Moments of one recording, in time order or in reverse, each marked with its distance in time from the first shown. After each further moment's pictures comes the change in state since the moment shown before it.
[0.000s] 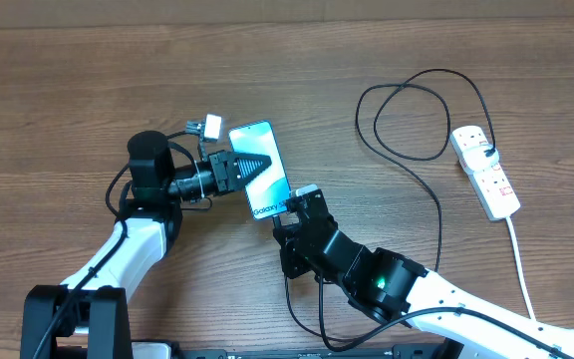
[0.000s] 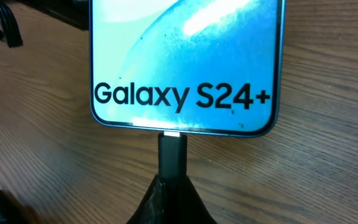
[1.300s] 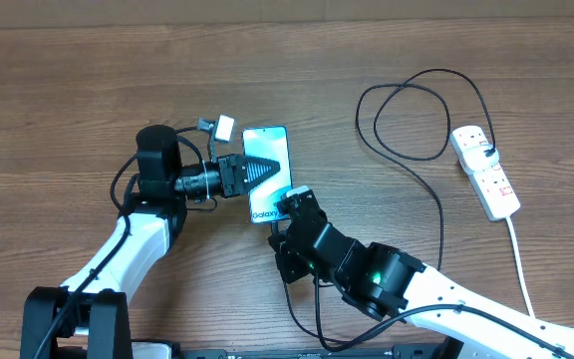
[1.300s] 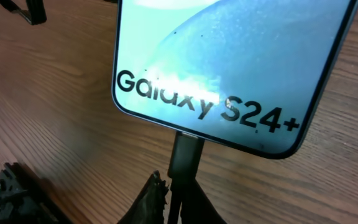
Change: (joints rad) left arm -0.031 -0.005 0.043 -0.140 0.043 0.154; right arm 0.013 0.020 0.104 -0.157 -0.067 0.008
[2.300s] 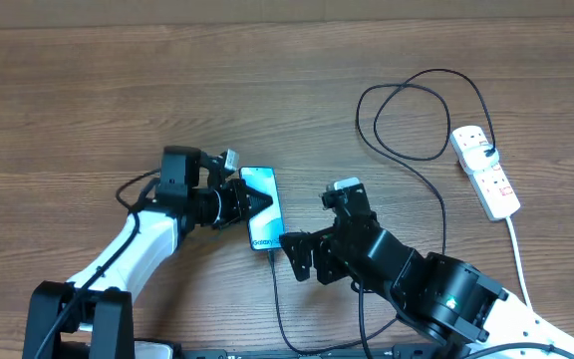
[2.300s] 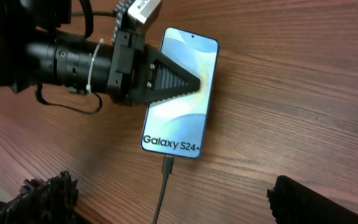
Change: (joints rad) left arm -0.055 0.018 0.039 -0.582 -0.407 0.168; right arm -0.022 -0.255 0.124 -0.352 0.098 0.041
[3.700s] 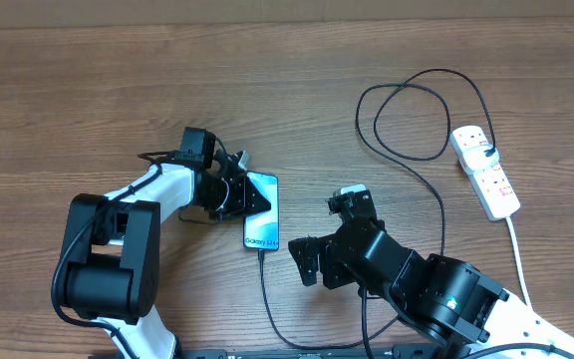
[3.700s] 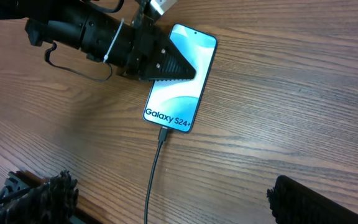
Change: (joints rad) left arm 0.000 0.368 0.243 -0.255 -0.085 0.305; right arm 0.000 0.000 0.000 -0.093 0.000 0.041
